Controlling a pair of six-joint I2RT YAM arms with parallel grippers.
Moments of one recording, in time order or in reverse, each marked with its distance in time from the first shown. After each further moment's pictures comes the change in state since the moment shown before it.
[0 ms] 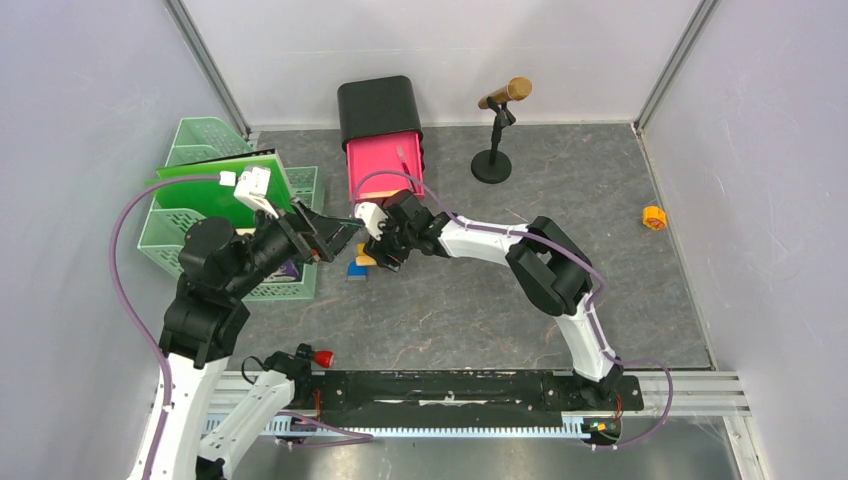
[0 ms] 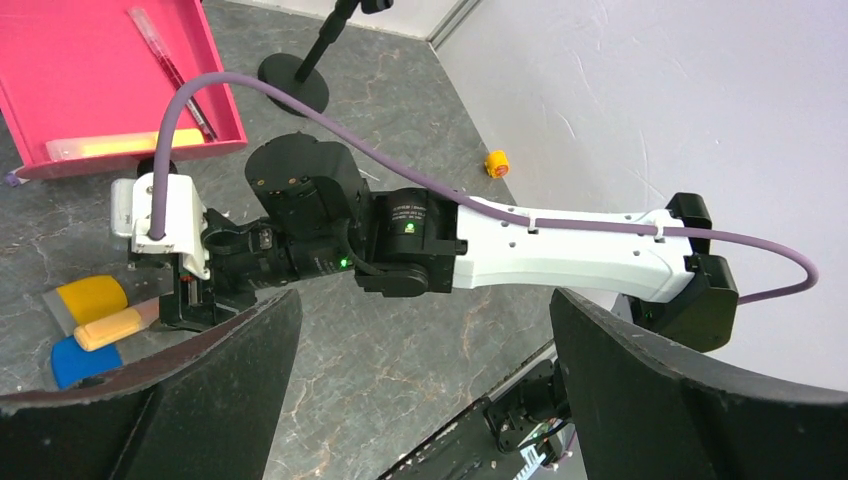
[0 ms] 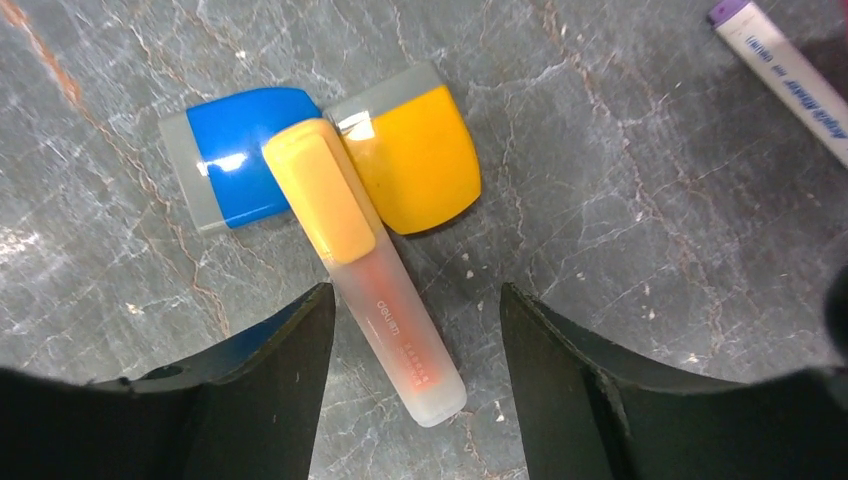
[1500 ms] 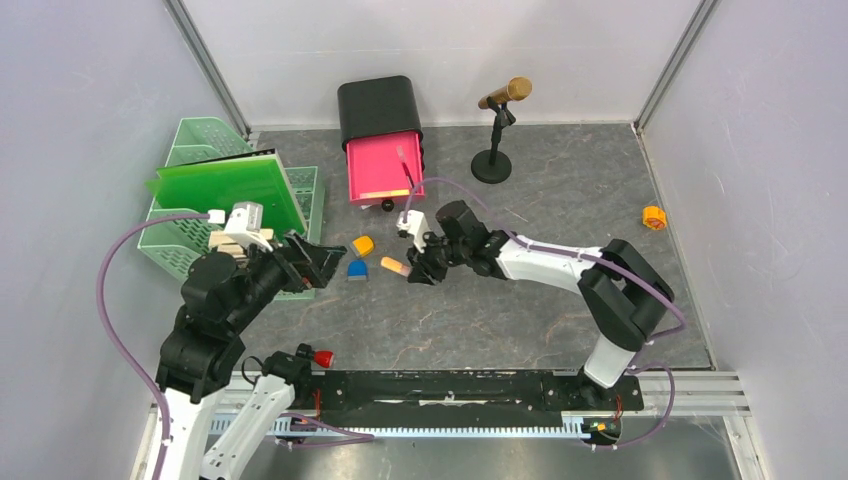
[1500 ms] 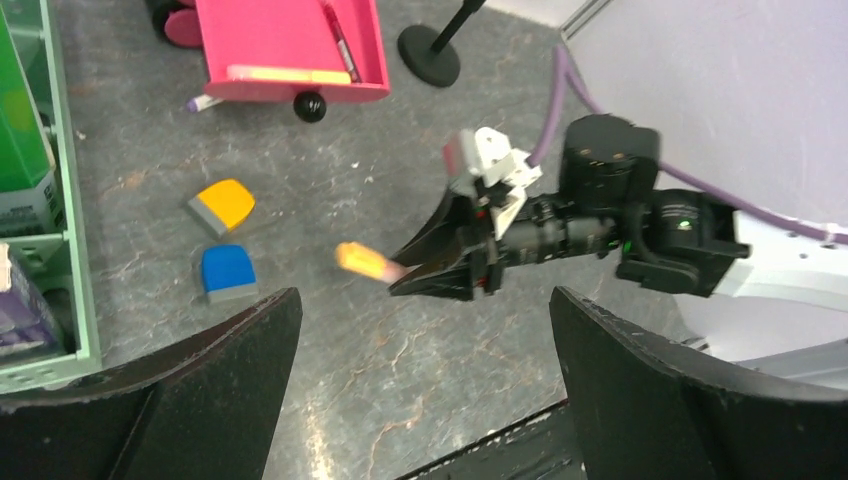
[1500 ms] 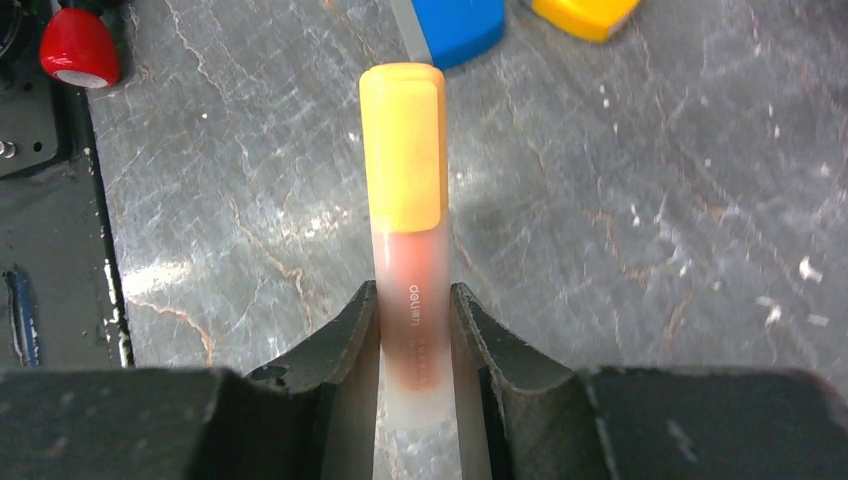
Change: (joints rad) left arm 0.000 -0.177 -0.101 -0.170 -0.211 0.088; right arm -0.050 -0.408 -0.457 0.123 -0.228 0.128
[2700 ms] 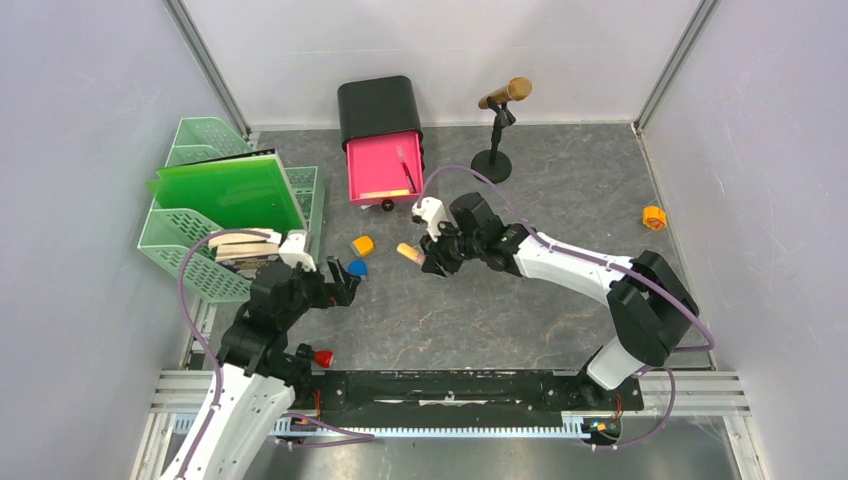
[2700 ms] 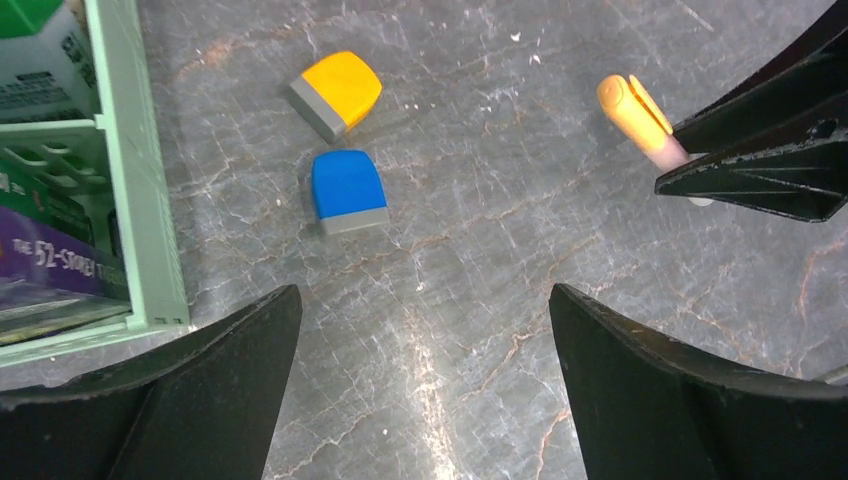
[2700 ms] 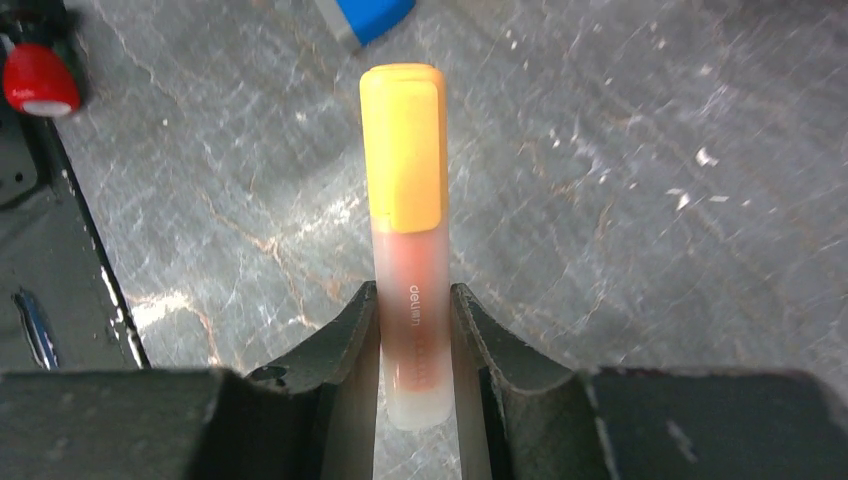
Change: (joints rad) left arm 0.000 -0.051 -0.534 0.208 -0.070 0.183; right arm -0.054 -0.155 -0.064 -0.126 0.109 0.097
